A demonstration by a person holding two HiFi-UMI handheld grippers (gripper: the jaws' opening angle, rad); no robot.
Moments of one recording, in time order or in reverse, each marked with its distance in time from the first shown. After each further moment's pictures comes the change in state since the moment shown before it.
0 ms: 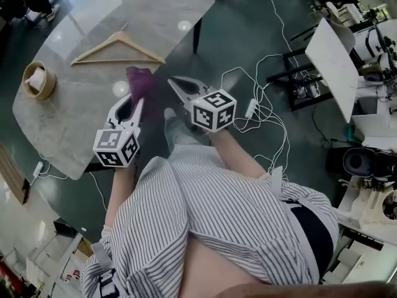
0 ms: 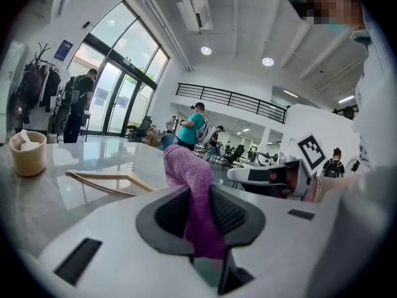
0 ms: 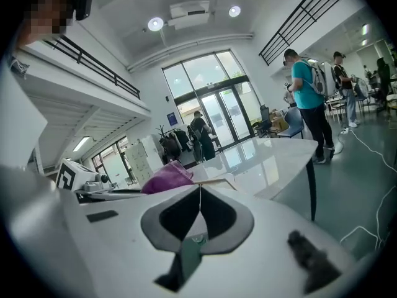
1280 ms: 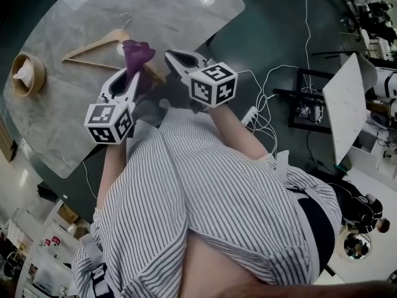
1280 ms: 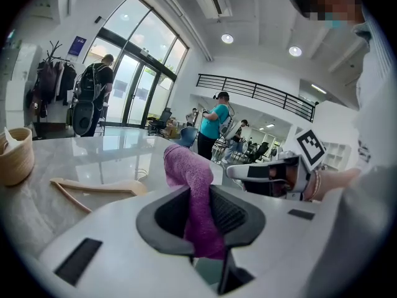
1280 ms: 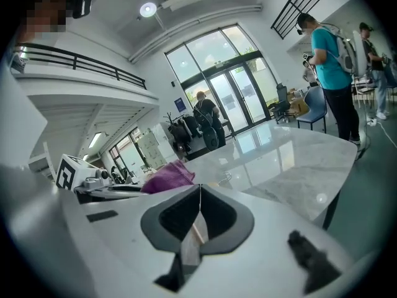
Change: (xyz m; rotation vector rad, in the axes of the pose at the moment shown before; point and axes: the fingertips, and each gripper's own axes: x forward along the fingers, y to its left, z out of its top) left arm 0.172 0.101 0.059 -0.097 0.071 0.187; right arm 0.151 -0.145 0.080 -0.008 0.174 0.179
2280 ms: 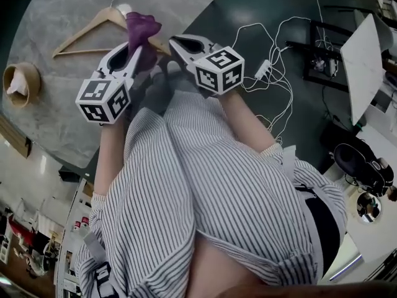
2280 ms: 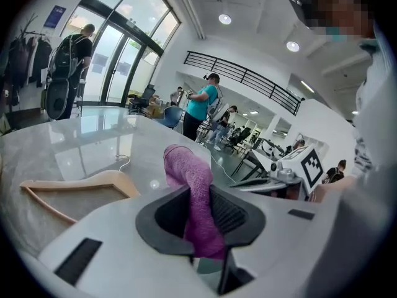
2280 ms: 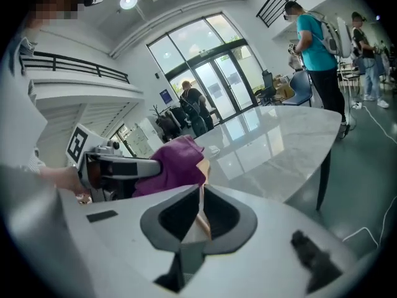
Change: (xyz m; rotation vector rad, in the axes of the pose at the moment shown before) left arm 0.045 0.013 -0.011 0.010 0.209 -0.182; right arm 0.011 -0.025 -0.063 0.108 0.092 -0.088
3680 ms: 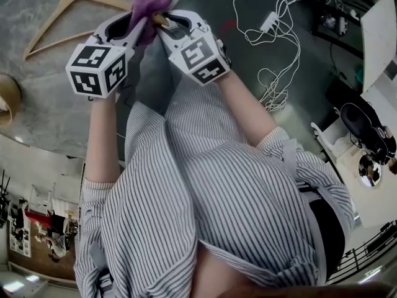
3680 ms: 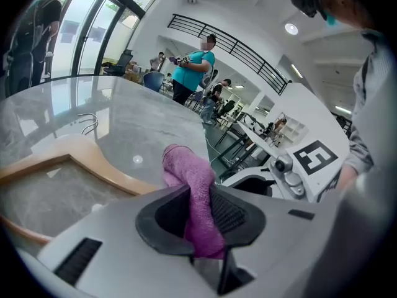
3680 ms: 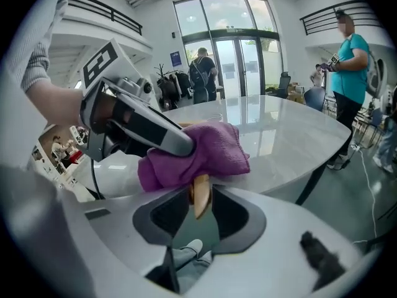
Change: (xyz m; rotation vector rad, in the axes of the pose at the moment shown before) left arm 0.078 0.014 -0.070 0.058 0.289 -0.184; right arm 0.052 -0.020 -0.086 -0.303 0.233 -0.146
